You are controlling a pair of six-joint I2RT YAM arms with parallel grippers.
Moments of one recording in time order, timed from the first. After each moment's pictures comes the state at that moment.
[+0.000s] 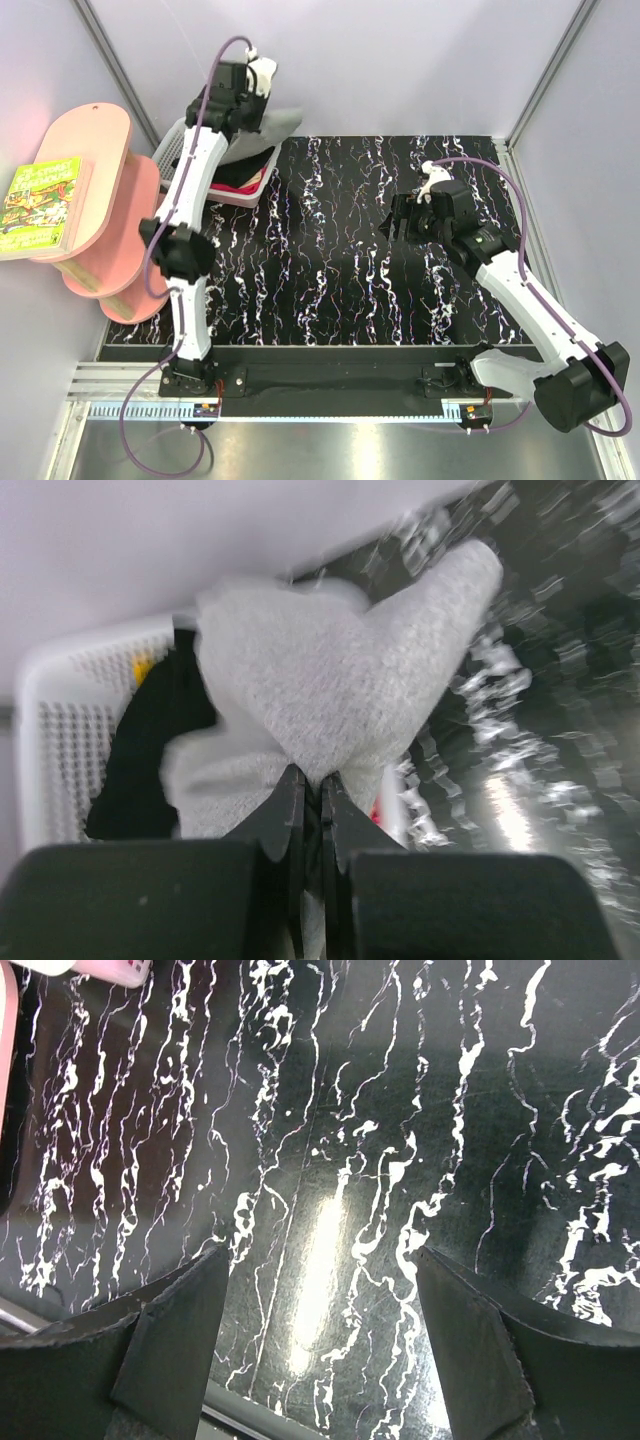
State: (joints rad) left arm -0.22 2.15 2.41 -0.87 0.01 0.25; right arm 0.43 1.13 1.03 -0.50 -0.08 0.40
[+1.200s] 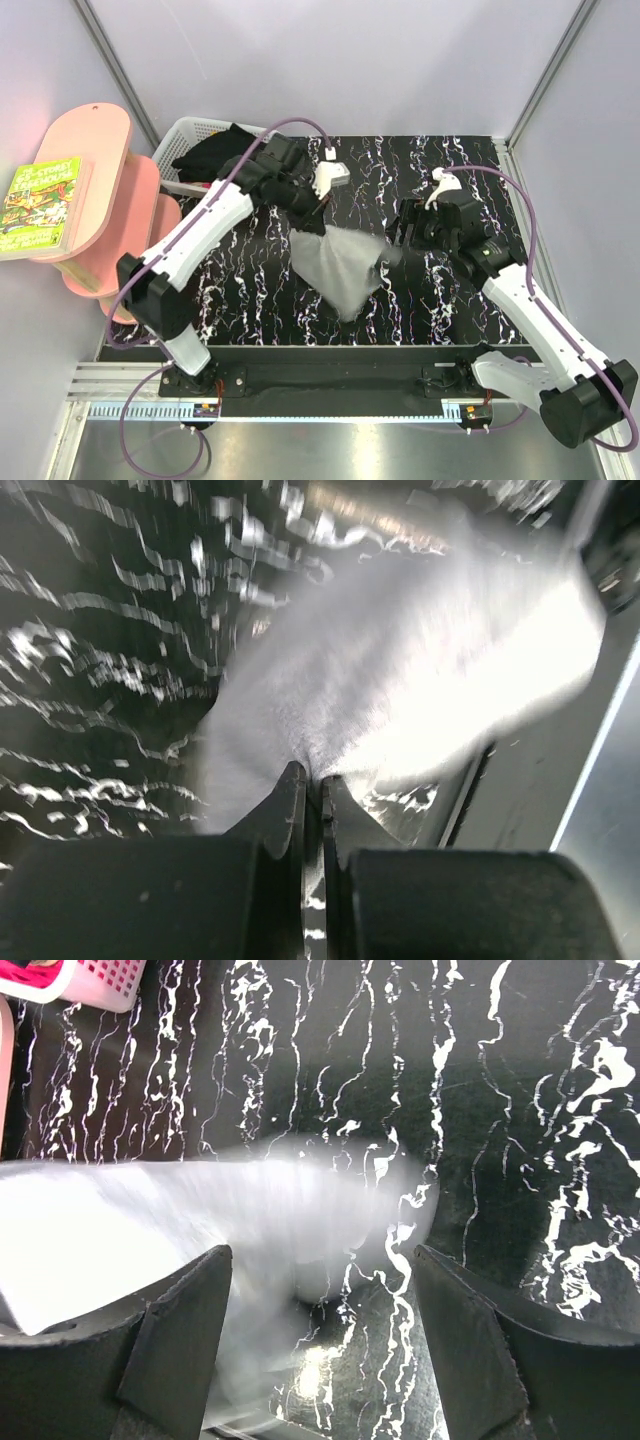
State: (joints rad) left arm -0.59 1.68 1.71 -1.03 0.57 0.35; right arm 0.43 1.05 0.97 -0.49 -0.02 0.45
